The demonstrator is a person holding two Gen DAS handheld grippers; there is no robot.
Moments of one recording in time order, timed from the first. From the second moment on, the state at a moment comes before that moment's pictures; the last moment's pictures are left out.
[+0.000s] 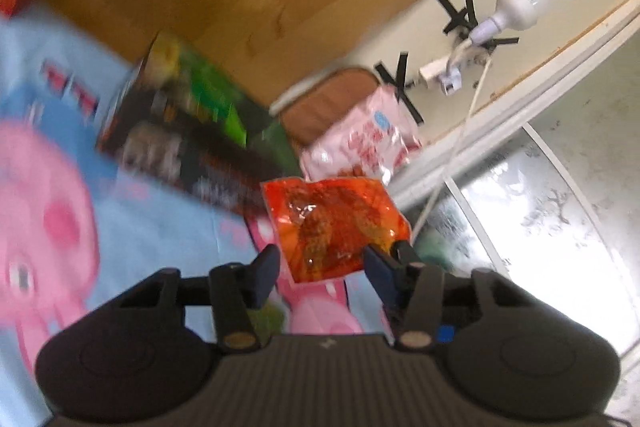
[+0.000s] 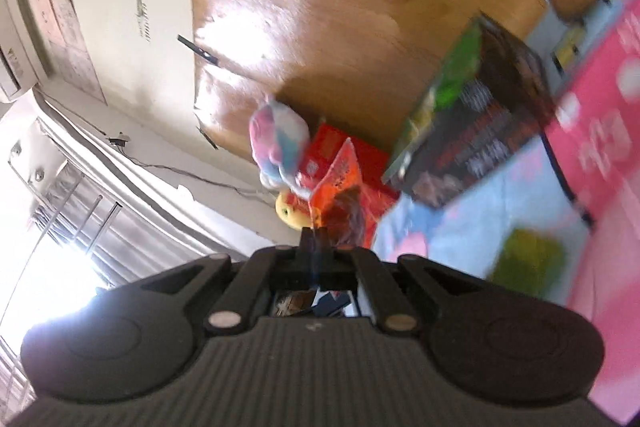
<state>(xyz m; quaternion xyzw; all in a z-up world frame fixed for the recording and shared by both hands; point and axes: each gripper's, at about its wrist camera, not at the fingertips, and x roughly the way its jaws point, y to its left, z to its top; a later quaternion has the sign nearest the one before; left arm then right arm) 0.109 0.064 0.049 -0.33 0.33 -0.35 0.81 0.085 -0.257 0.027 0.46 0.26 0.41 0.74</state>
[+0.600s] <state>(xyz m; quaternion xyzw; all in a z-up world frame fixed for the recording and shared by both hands) 0.214 0.024 0.067 -0.22 0.32 -0.23 0.89 0.159 -0.177 0.063 0.08 0.20 0.23 0.95</state>
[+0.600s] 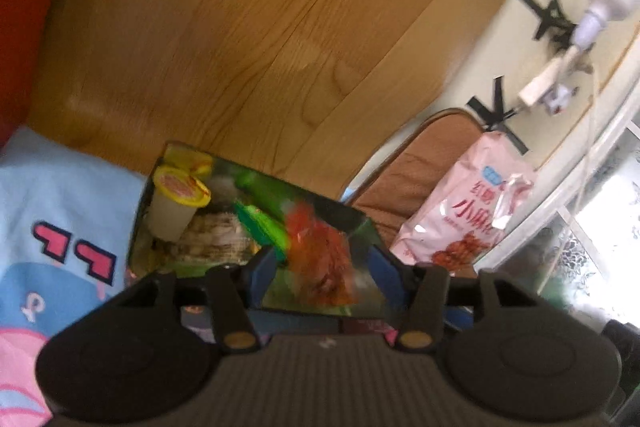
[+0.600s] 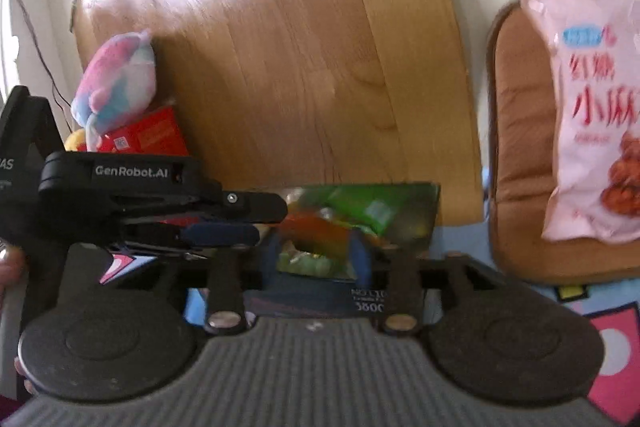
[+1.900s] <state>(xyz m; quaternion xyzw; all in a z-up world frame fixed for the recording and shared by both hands) 0.007 0.047 -0.008 -0.21 0.40 -0.22 0.87 0.010 -0.209 -0.027 0.31 0.39 0.35 0.79</state>
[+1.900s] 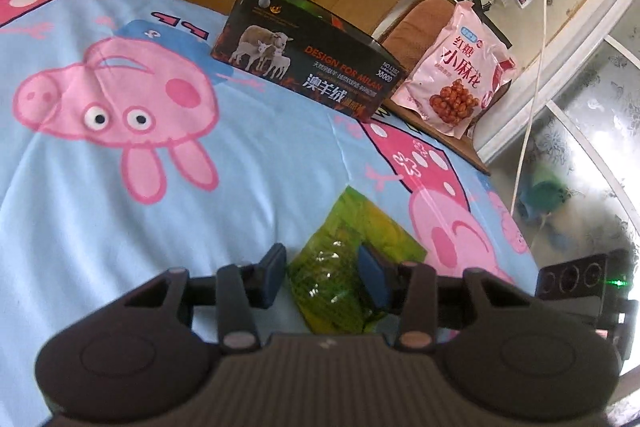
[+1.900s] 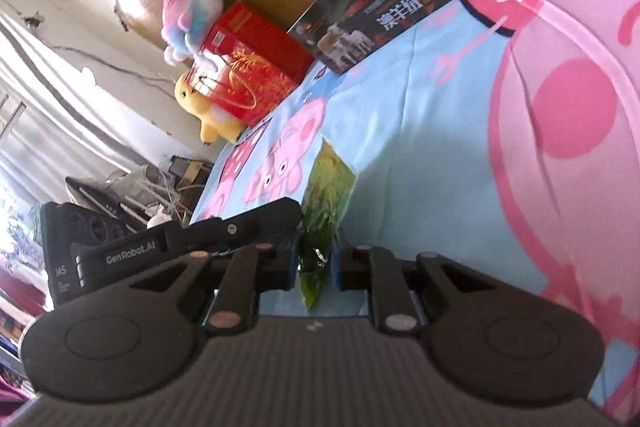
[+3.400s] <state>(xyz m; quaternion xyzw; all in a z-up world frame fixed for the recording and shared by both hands) 0.010 0.049 -0.009 -0.22 0.40 -0.22 0.86 -0.002 -0.202 -0.023 0.27 0.35 0.34 0.83</state>
